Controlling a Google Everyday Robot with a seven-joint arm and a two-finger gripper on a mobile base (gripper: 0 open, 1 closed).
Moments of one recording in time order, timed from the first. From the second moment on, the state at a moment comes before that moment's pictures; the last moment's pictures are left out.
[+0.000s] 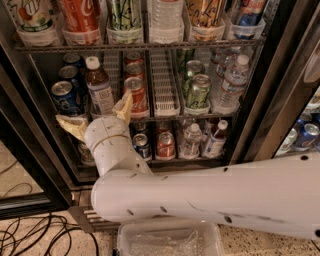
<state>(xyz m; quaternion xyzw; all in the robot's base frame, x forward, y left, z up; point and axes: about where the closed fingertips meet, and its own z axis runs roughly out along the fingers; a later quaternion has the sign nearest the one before) 0.557 0.152 0.893 -0.17 0.65 0.12 0.73</state>
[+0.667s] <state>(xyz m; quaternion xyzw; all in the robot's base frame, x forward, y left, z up) 0.569 0.157 0.874 -0.11 0.67 0.08 0.73</state>
